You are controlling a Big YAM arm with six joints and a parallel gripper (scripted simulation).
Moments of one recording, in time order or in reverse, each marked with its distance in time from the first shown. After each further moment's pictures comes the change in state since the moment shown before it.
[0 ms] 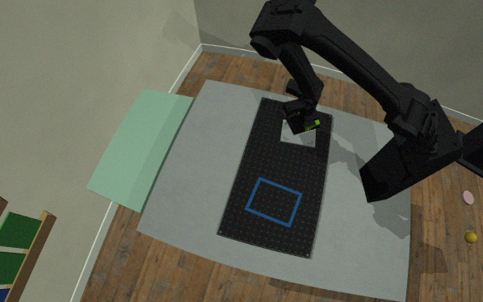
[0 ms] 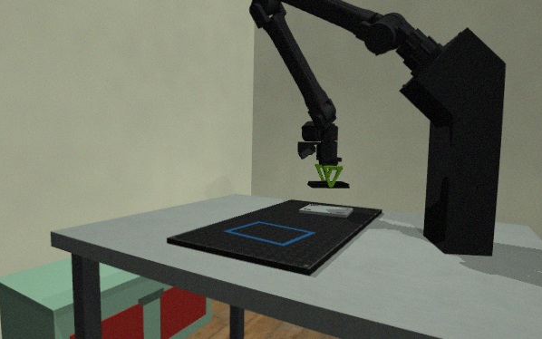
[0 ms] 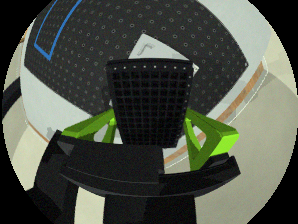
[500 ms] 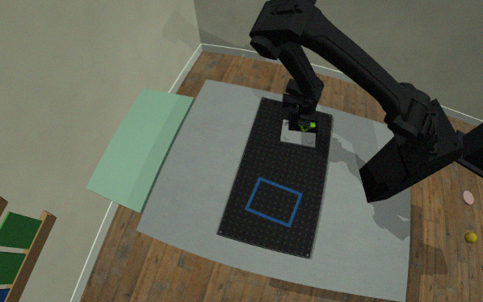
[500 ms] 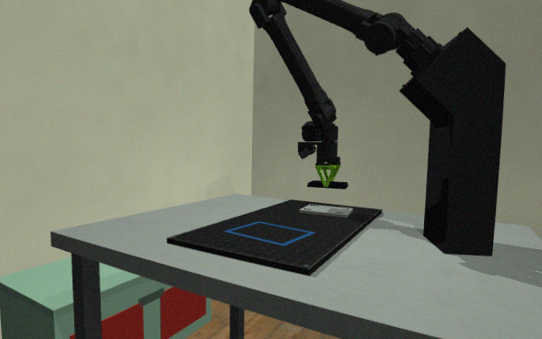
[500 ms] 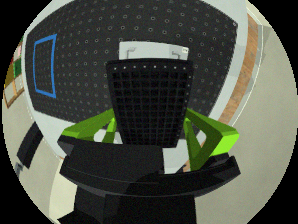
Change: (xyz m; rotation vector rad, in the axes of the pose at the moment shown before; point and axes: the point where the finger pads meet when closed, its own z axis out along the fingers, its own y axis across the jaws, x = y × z) arm 0.001 0.001 0.000 -0.002 0.003 0.427
